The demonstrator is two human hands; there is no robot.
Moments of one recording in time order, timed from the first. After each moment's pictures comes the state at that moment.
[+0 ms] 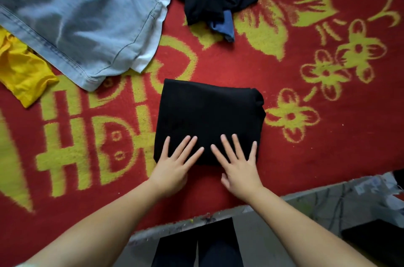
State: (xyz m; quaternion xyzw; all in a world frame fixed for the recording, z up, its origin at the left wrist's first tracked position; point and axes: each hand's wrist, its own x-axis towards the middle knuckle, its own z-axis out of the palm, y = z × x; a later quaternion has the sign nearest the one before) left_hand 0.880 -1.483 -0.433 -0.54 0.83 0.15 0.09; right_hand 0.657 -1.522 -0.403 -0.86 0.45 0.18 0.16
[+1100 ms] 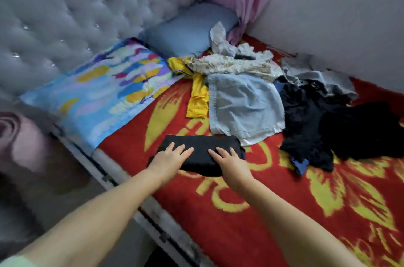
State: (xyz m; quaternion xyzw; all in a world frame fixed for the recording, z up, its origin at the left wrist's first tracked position) left_hand 0.932 -1.373 -0.178 -0.88 0.43 0.16 0.08; right_hand 0.816 -1.556 -0.174 -0.97 0.12 0.20 0.05
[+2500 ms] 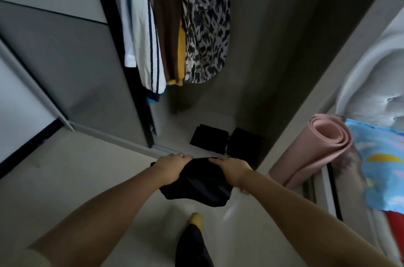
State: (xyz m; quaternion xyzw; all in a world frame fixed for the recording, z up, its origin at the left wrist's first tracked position) left_hand 0.632 -0.516 -0.144 -0.97 -0.15 0.17 -0.12; right_hand 0.789 -0.677 -0.137 -0.80 -0.55 0.23 -0.08
